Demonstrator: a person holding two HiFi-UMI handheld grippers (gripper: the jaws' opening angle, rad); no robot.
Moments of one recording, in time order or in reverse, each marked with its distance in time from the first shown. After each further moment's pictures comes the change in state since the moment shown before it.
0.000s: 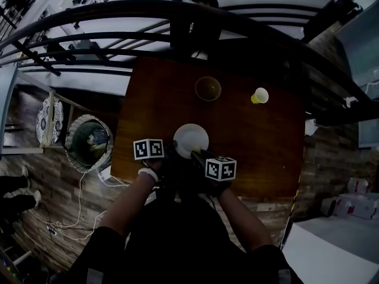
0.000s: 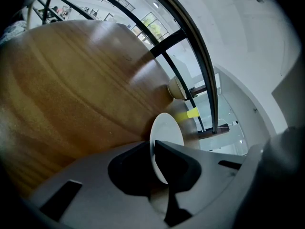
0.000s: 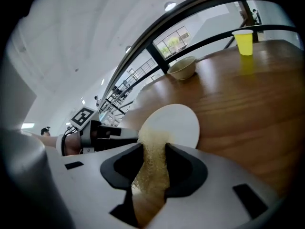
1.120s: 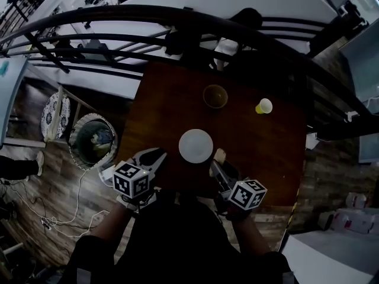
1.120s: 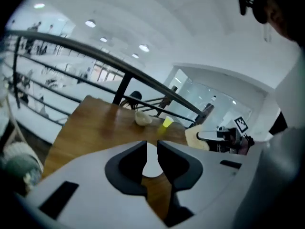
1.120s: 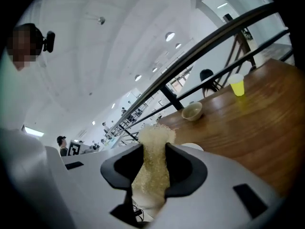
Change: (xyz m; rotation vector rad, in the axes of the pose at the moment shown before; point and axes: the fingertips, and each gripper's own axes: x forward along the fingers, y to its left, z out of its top) left arm -0.159 -0.101 0.010 0.572 -0.239 -0.010; right arm -0.135 0.072 0.064 0.016 -0.321 0.117
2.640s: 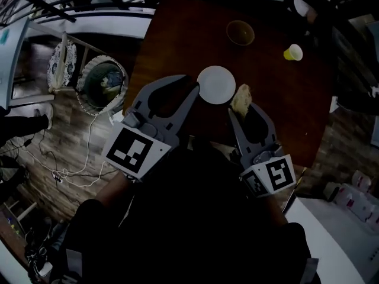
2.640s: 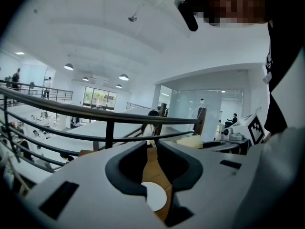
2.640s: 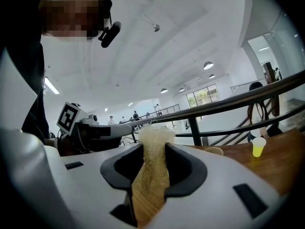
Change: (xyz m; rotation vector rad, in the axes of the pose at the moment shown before) left arm -0.039 -0.100 0.115 0.319 -0.298 0.040; right arm -0.021 0.112 0.055 -0.450 -0.208 0.069
